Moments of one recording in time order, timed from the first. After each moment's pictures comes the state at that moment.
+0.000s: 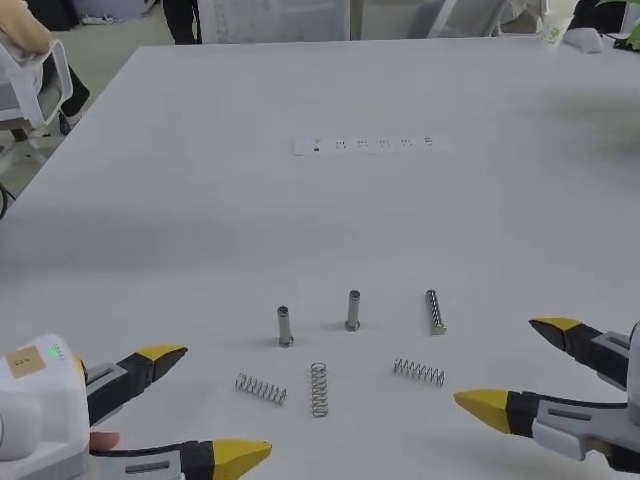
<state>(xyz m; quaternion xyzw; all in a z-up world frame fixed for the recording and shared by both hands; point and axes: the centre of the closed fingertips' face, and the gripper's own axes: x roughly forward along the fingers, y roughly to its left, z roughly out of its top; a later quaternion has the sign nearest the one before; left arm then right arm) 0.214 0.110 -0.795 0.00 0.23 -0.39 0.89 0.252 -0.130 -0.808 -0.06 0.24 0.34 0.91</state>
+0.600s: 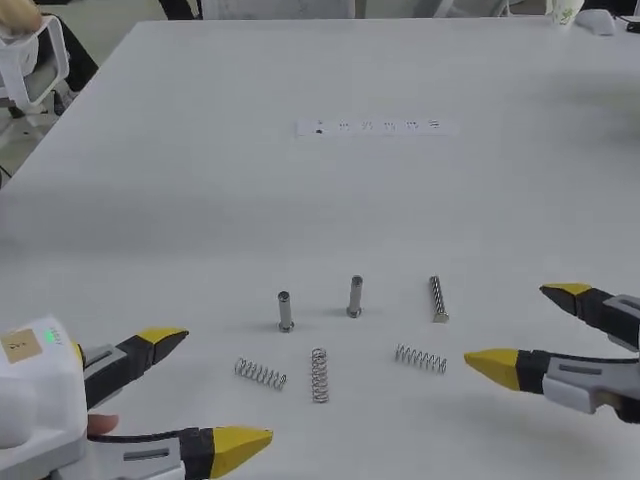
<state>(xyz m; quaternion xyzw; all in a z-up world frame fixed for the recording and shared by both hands) 0.217 0.110 -0.795 0.01 0.22 -0.39 0.89 0.281 -0.139 -0.792 -0.08 0.25 0.34 0.91</state>
